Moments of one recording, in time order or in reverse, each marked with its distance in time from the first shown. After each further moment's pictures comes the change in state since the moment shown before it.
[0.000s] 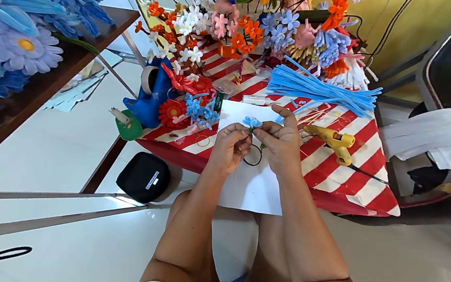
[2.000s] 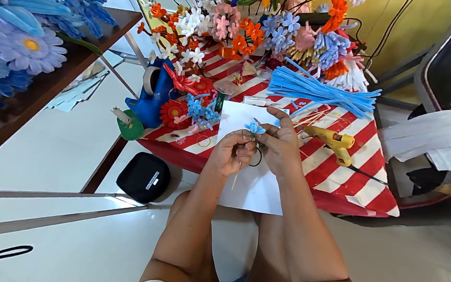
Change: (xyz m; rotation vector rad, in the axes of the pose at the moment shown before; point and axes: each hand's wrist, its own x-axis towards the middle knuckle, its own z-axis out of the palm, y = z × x) left_hand -0.001 0.005 -0.012 -0.361 -0.284 -0.314; right_hand -0.002 -0.004 0.002 0.118 -0.032 0.130
